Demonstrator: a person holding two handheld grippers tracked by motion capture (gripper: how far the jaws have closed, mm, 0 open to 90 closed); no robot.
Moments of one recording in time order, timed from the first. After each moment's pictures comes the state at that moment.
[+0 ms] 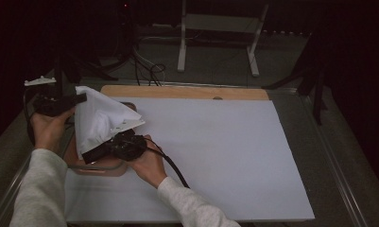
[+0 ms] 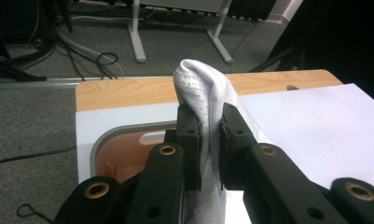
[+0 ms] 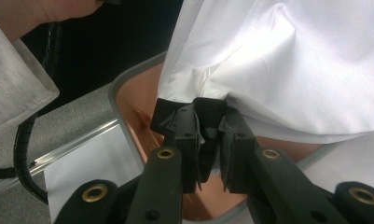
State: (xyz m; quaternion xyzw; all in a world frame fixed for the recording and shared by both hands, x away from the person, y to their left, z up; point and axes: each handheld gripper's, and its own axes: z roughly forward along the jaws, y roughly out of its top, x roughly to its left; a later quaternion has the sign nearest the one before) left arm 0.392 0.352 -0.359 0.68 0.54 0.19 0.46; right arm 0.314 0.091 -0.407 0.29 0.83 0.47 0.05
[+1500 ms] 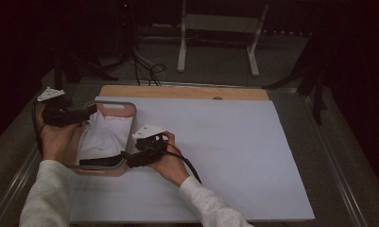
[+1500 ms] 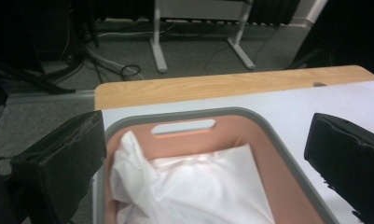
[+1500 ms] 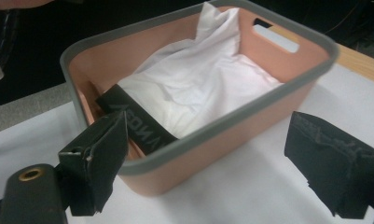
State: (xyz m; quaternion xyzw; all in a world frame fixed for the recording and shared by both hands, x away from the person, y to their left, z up) left arm 0.374 0.329 -0.384 0.68 0.53 0.25 0.45; right arm 0.317 0.040 -0.429 0.27 0.83 0.47 0.12
